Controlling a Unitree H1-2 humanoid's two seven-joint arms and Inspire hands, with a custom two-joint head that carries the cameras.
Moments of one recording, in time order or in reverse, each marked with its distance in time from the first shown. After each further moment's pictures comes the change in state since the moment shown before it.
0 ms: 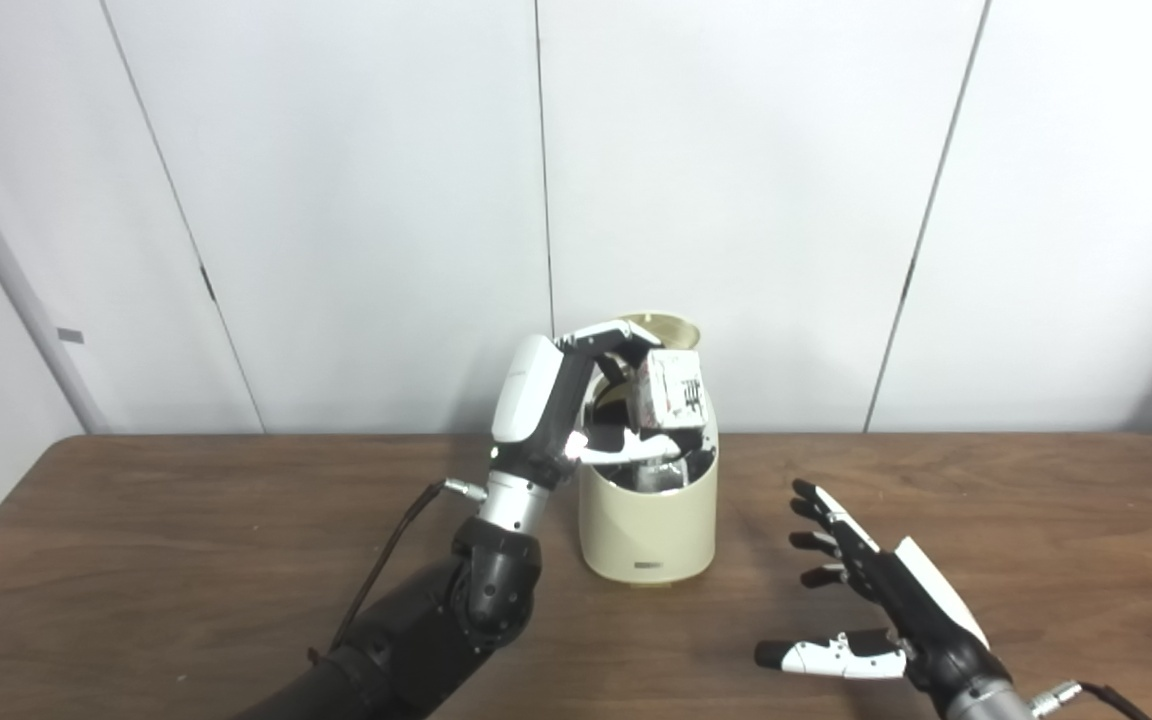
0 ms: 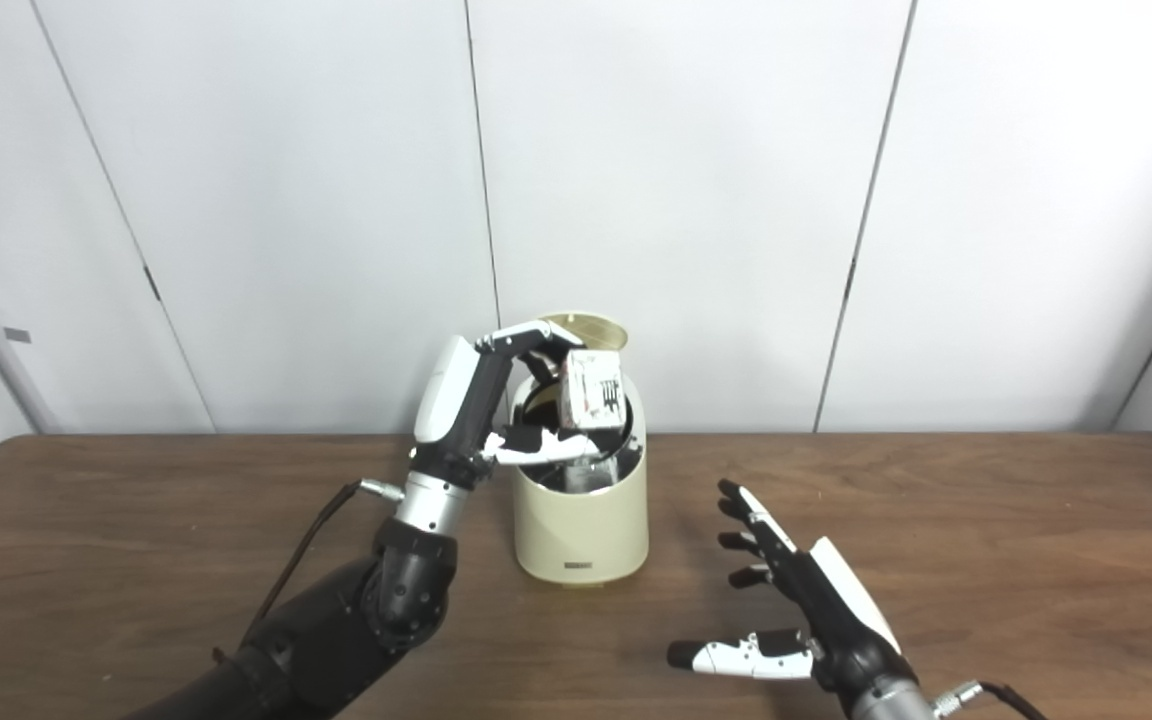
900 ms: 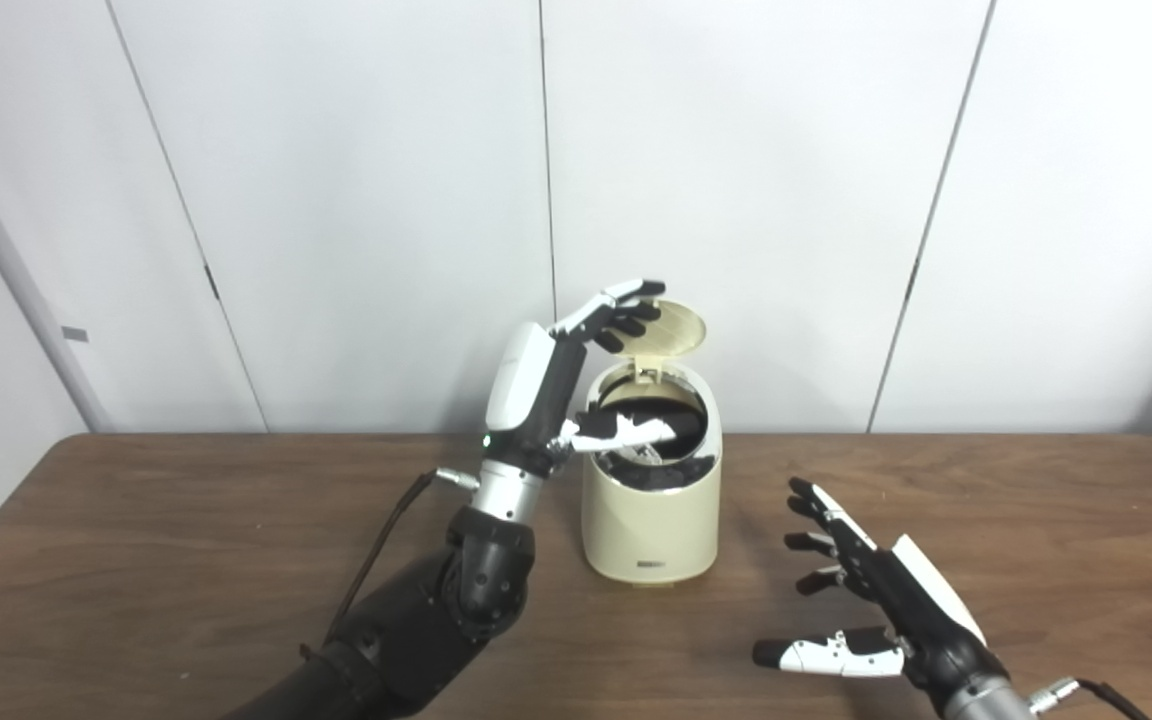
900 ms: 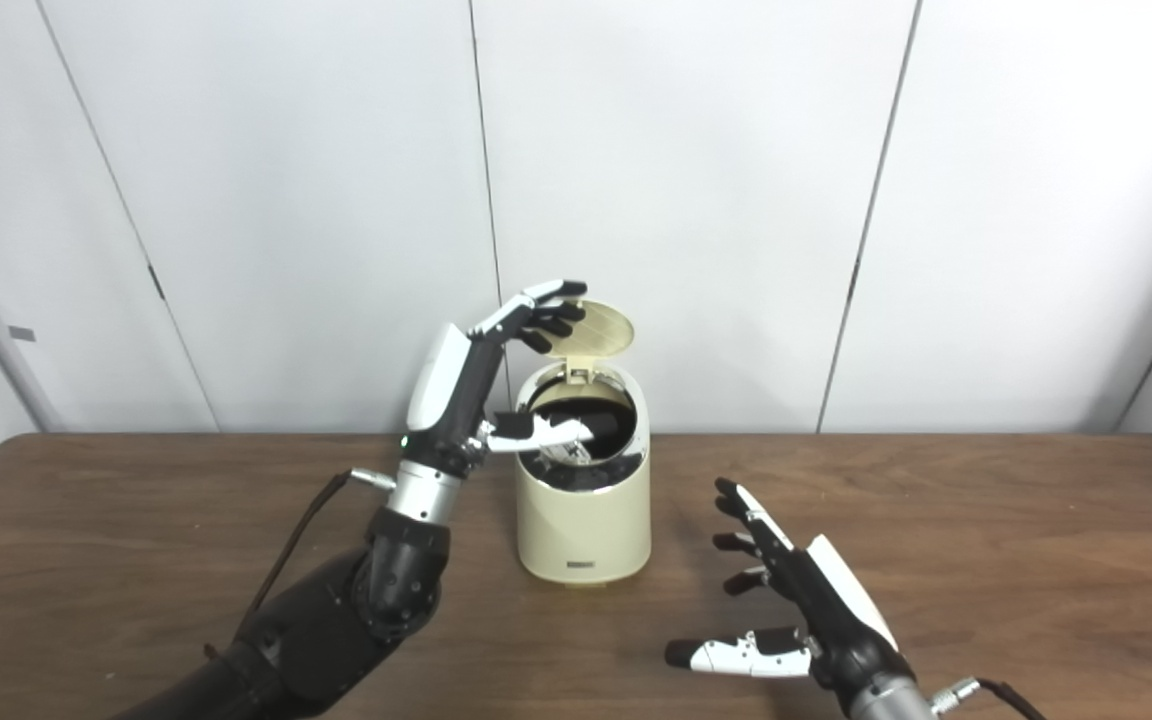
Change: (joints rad) left arm 0.016 0.008 0.082 -0.104 -0.072 -0.002 -0.077; right arm -0.004 0.000 0.002 0.001 0.006 0.000 0.006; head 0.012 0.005
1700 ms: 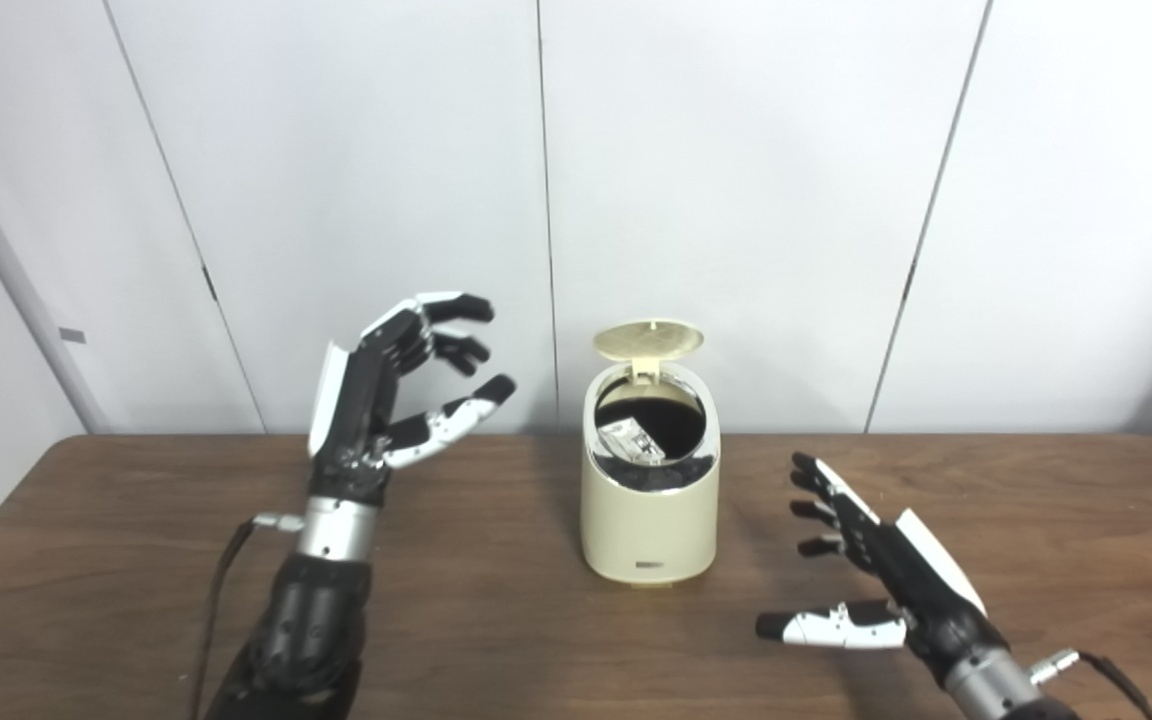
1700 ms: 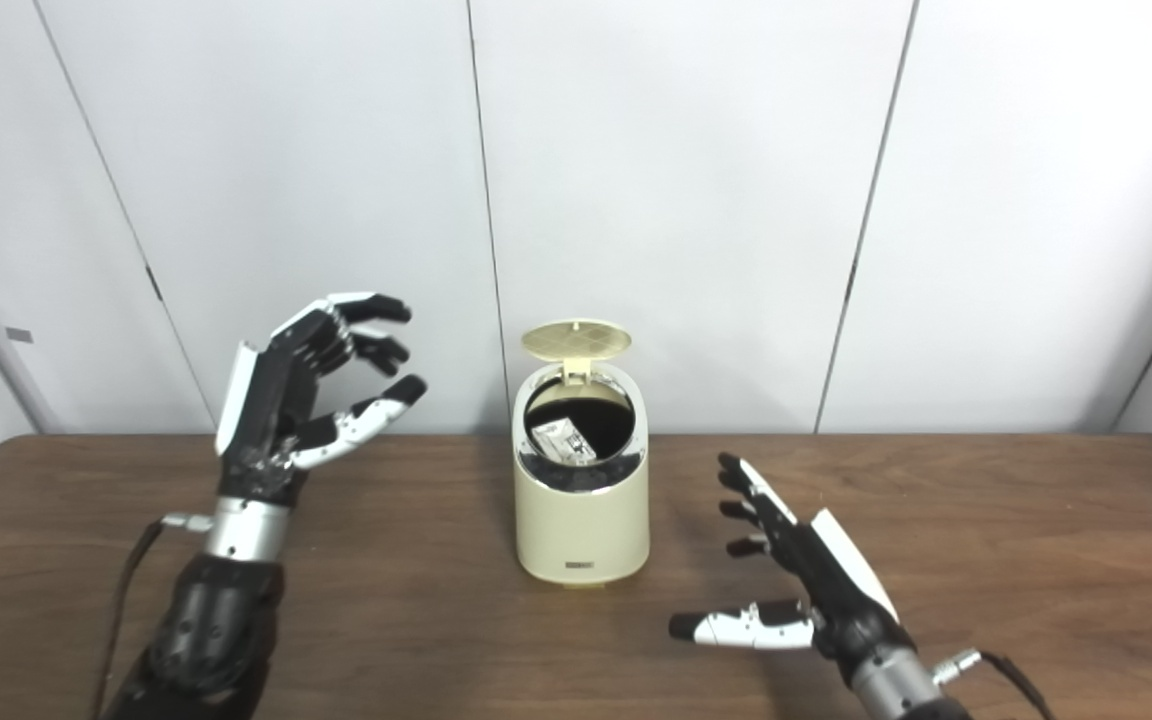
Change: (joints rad) left arm 0.368 0.017 0.591 -0.447 -0.170 0.132 -0.558; right arm -0.064 -0.004 -0.021 0.022 0.043 -0.001 0.006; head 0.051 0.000
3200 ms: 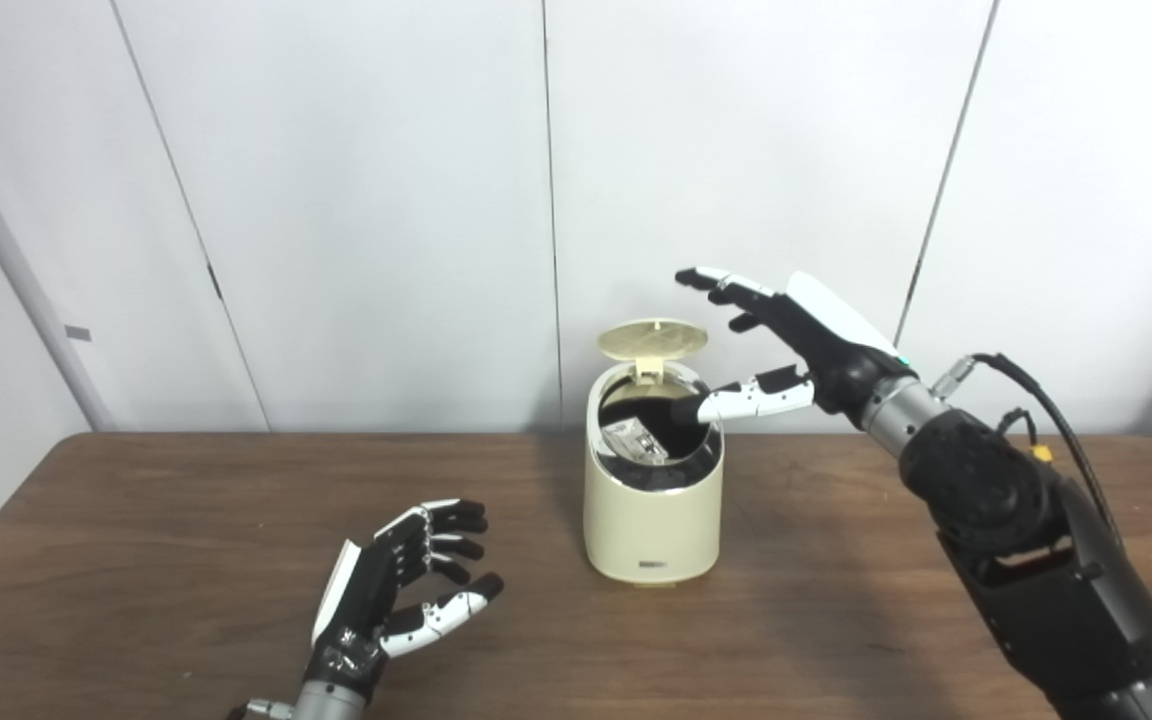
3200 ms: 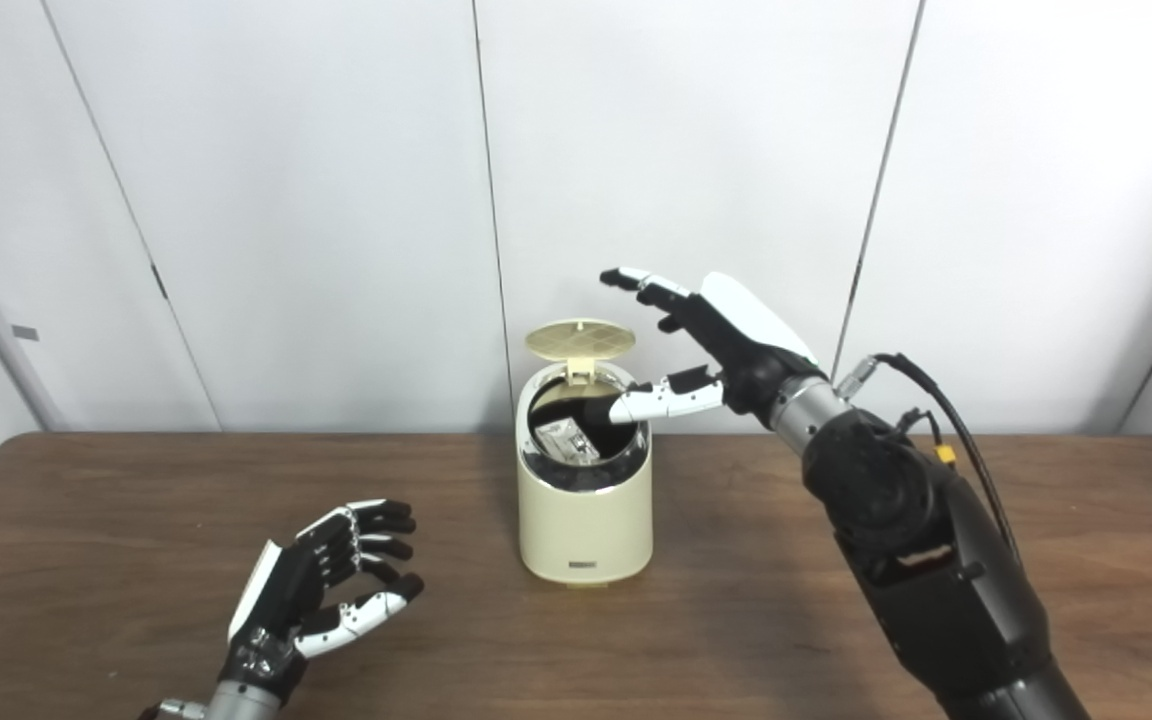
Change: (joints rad) left arm 0.256 -0.100 0.092 0.087 0.035 0.011 -0.197; right arm -0.533 -0.105 0.188 0.192 -0.218 0.040 0.124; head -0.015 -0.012
